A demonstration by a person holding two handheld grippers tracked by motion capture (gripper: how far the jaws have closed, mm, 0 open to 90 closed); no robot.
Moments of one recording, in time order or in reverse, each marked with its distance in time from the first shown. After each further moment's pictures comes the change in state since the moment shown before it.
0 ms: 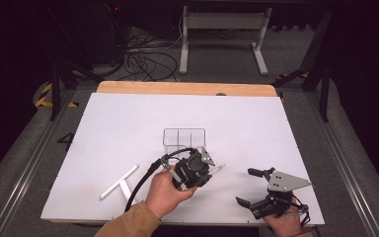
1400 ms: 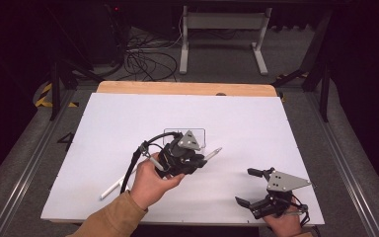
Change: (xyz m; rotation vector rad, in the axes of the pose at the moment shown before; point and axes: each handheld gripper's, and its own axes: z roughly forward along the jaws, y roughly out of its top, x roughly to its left) left arm 0.023 0.003 -0.067 -0.183 -0.042 0.000; right arm 0.000 0.000 0.001 0.001 0.000 0.001
